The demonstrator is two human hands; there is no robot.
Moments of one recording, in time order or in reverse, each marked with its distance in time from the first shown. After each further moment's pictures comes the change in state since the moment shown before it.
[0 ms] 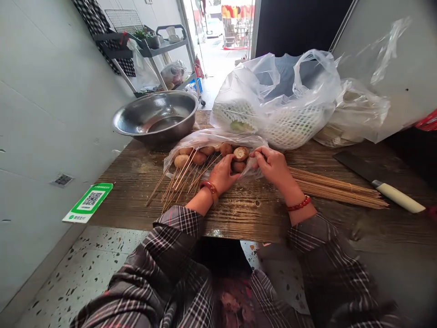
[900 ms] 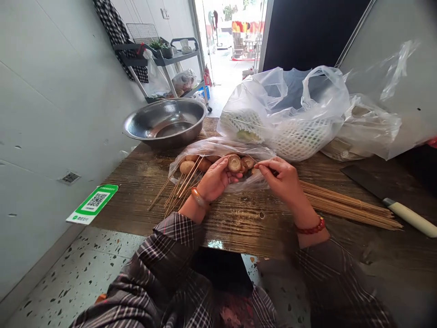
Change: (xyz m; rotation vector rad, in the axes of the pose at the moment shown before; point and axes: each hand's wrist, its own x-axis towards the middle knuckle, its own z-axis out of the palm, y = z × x) left_hand 0.001 0.011 -0.037 -1.379 -0.086 -0.366; right_hand -0.010 -0.018 -0.010 0.204 0.114 -0.121
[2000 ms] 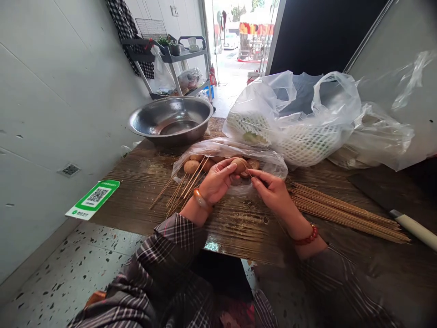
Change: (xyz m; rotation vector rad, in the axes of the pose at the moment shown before) left_hand -0.005 0.004 0.003 -0.112 0.103 0.031; right_hand -0.013 -0.004 0.035 0.252 -0.145 0.205
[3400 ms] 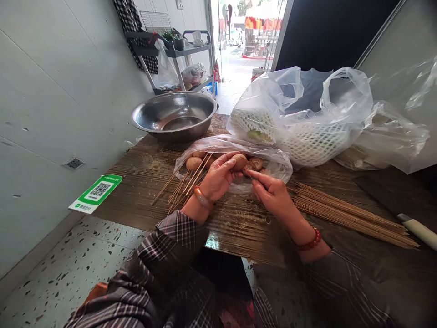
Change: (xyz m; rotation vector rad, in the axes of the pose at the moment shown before) left_hand -0.003 0.002 0.003 0.032 0.010 0.089; right_hand -0.005 -0.003 0.007 -0.019 -0.083 0.020
